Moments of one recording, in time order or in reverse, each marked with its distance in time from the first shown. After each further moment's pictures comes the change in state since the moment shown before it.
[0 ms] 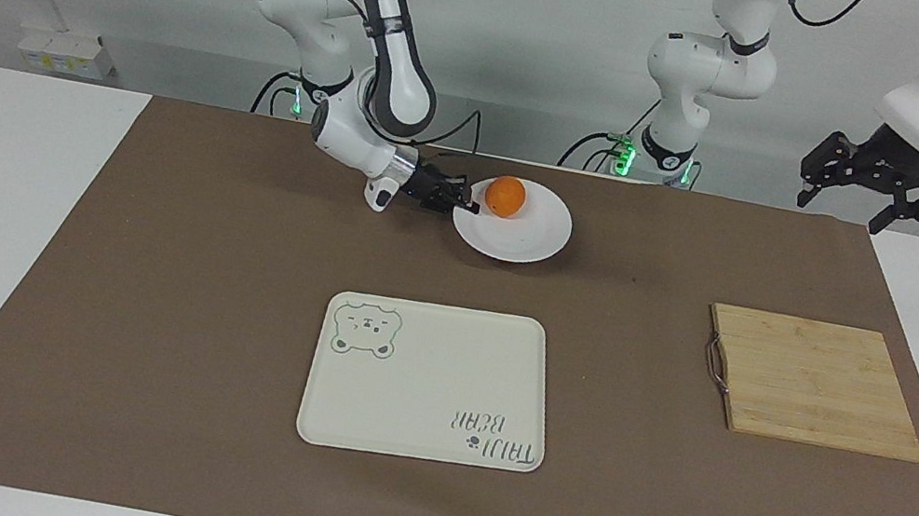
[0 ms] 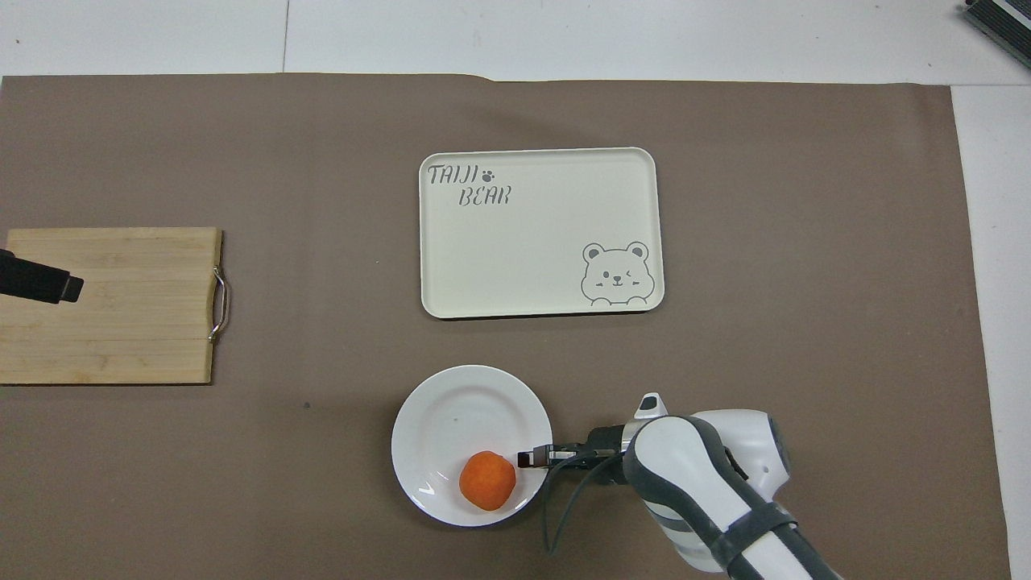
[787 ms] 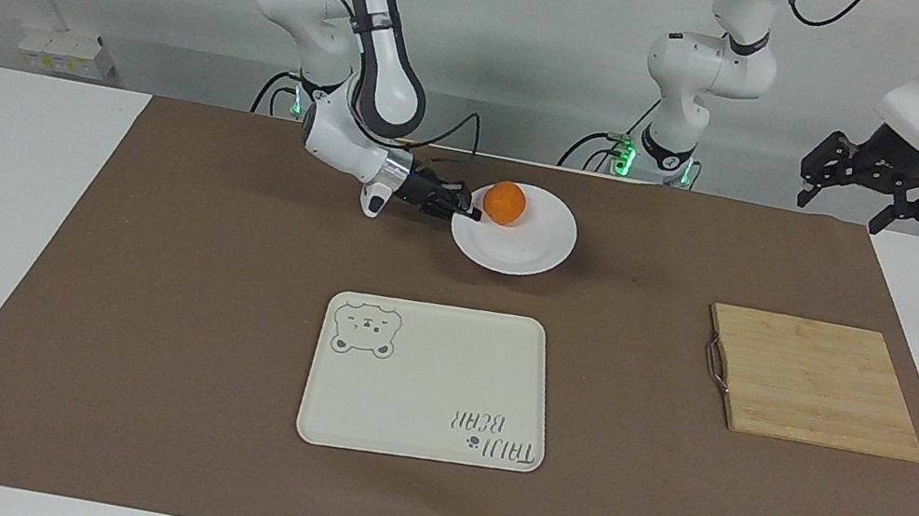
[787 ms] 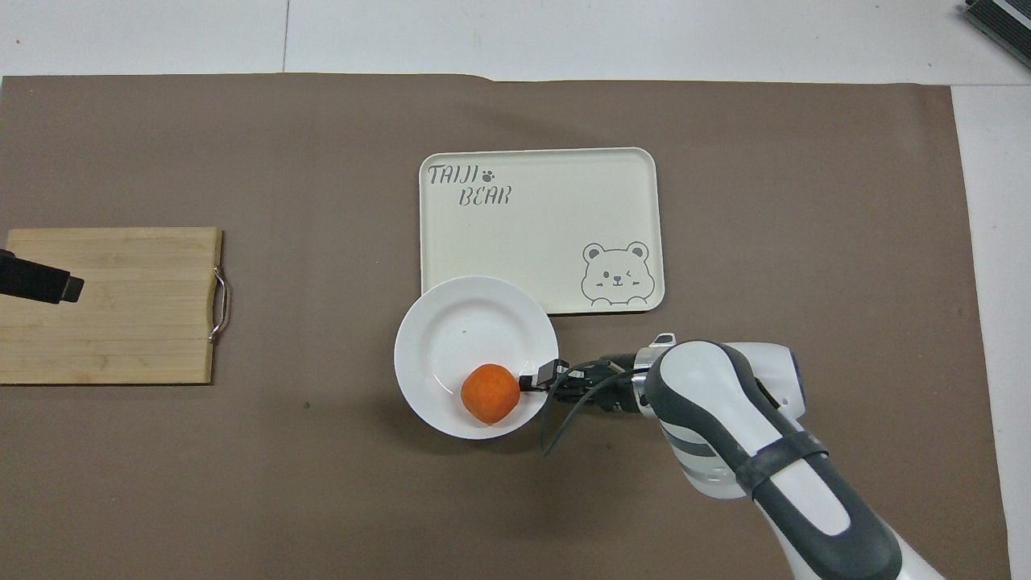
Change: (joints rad) left arm 0.000 0.000 0.000 0.000 0.000 0.000 0.000; right arm -0.114 0.120 -0.012 0.243 -0.091 -0.022 0.241
